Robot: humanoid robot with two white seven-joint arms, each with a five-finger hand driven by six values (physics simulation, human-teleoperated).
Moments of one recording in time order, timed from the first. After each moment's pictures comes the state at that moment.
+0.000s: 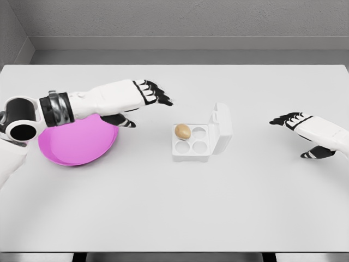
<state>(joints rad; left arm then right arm) -0.55 0.55 -0.42 -1.59 -0.40 -0.61 -0.61 -0.26 -1.03 0.54 -1.47 0.34 -0.47 0.13</state>
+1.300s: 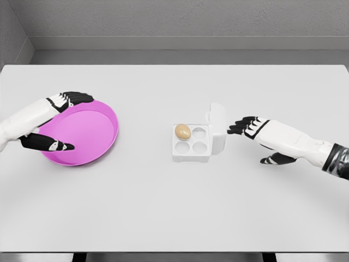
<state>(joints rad) -0.09 0.69 0.03 -1.66 -0.02 -0.61 -0.61 -0.27 -0.97 0.59 -1.70 0.34 -0.48 0.13</state>
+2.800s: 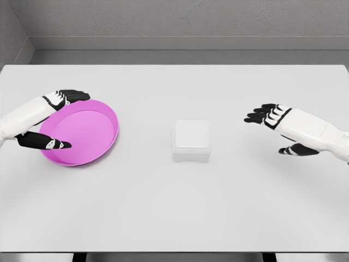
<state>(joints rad) -0.09 0.69 0.04 -1.66 -0.02 -0.61 -0.61 -0.18 -1.04 0.41 -1.74 0.34 -0.53 0.13</state>
